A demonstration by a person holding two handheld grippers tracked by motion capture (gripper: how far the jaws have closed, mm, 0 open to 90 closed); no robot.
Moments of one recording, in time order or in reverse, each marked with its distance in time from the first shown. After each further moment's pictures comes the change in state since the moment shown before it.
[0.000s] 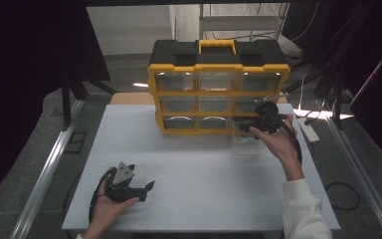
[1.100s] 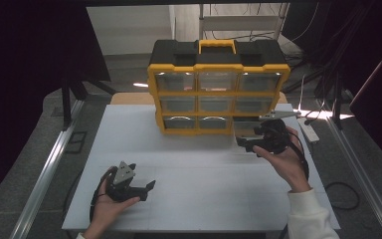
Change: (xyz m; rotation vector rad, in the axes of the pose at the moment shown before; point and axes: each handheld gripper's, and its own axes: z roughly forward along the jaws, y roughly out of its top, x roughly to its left) left arm -0.002 0.003 0.000 -0.014 -0.005 0.004; right arm 0.040 -0.039 -0.056 -0.135 0.118 -0.083
